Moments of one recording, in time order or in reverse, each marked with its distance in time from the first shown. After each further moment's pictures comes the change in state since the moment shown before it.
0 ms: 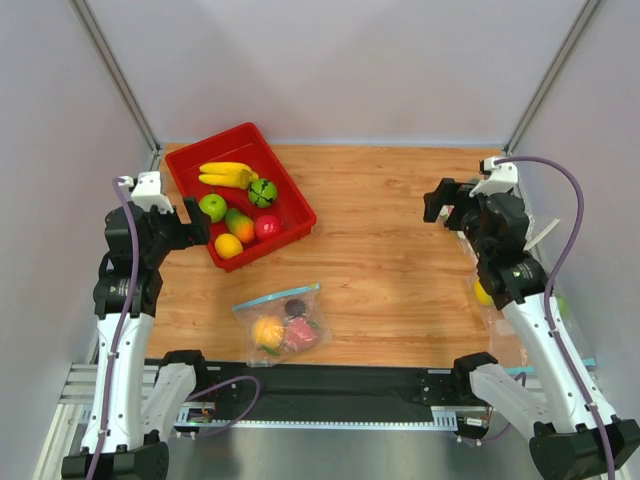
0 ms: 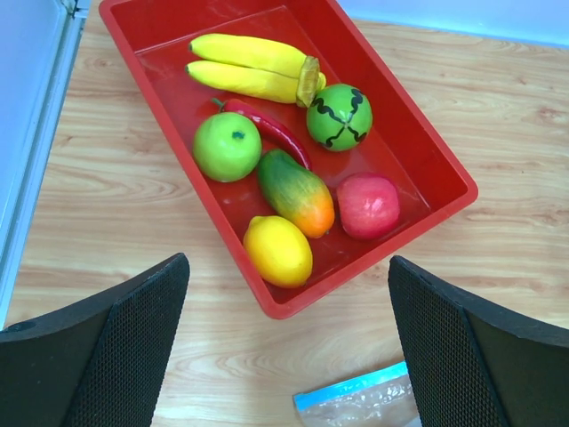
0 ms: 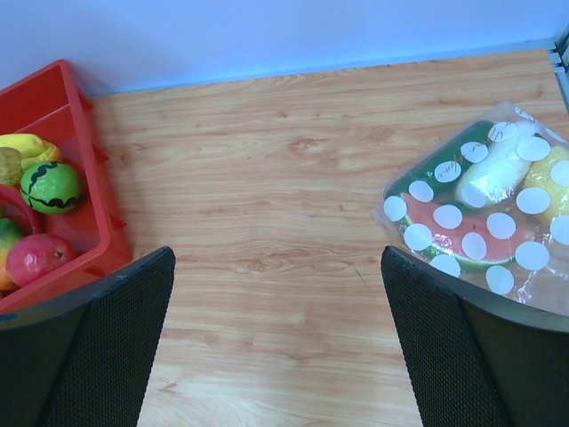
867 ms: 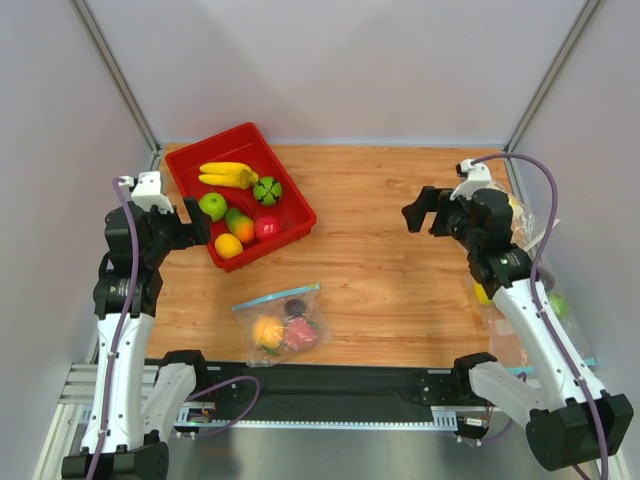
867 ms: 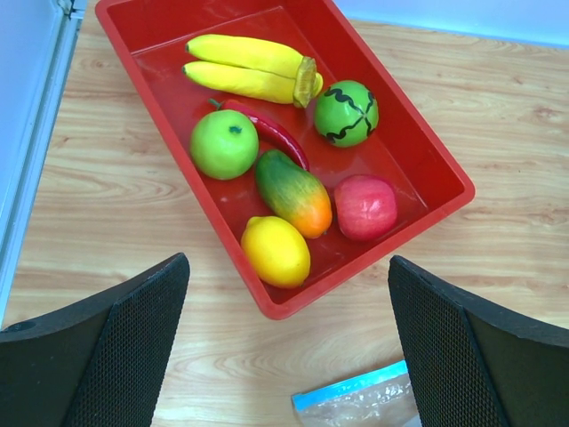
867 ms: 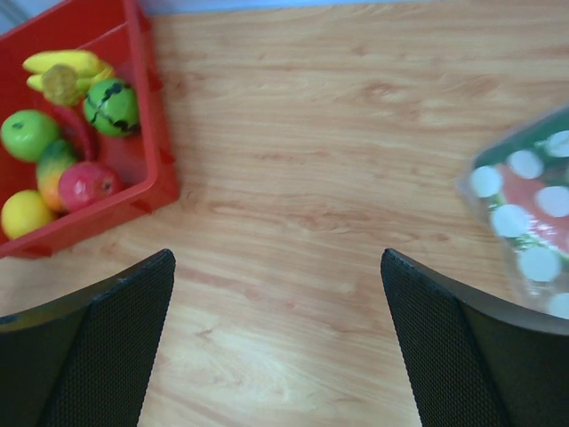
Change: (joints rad) left arm 0.000 0.000 0.000 0.002 0.002 -0.002; right arm -0.018 0.068 -0.015 -0.009 -0.198 0.008
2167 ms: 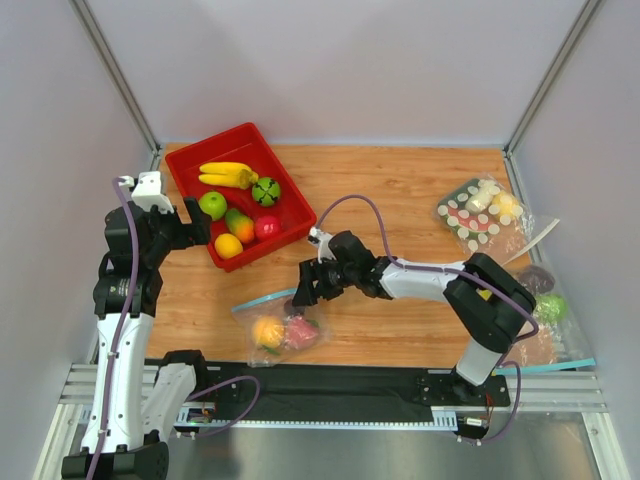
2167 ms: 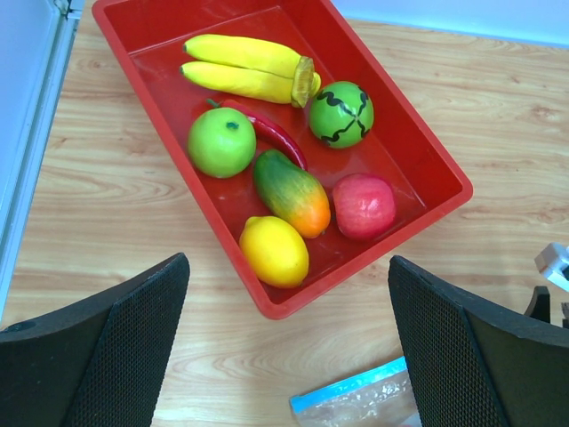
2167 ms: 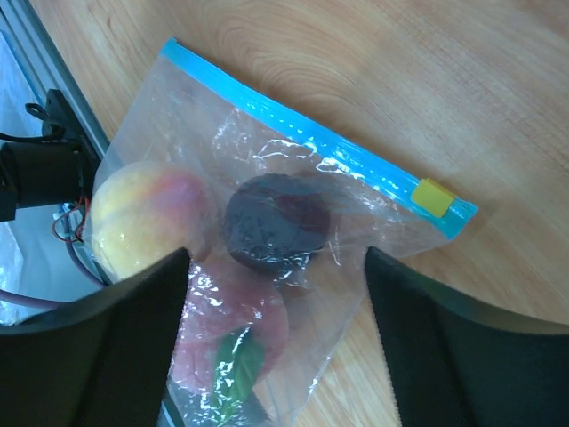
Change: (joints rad) left arm 0.000 0.000 0.000 0.000 0.009 0.000; right arm 0.620 0.749 -0.077 0.431 -0.372 0.303
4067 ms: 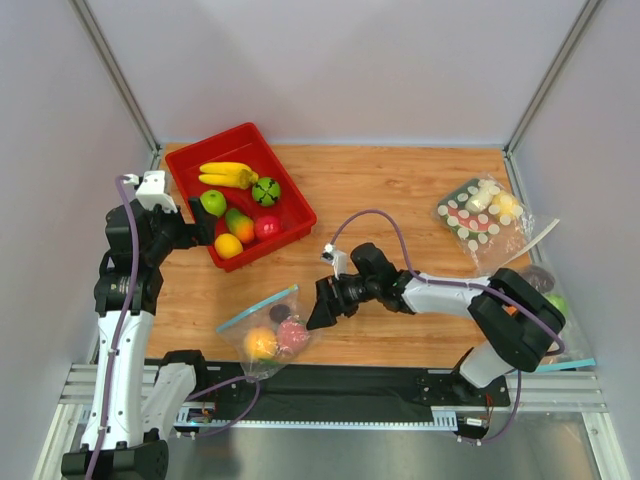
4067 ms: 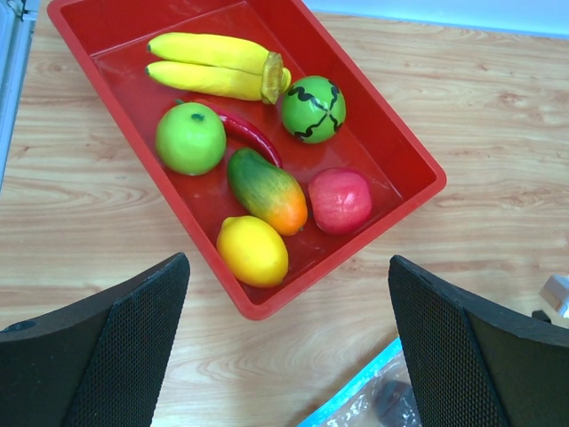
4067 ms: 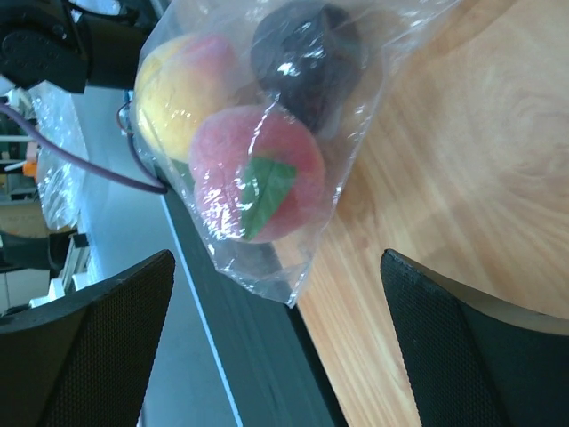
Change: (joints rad) left arm 0.000 0.013 0.000 0.008 0.076 0.000; right arm -0.035 -0.154 -0.203 0.054 -0.244 -0.019
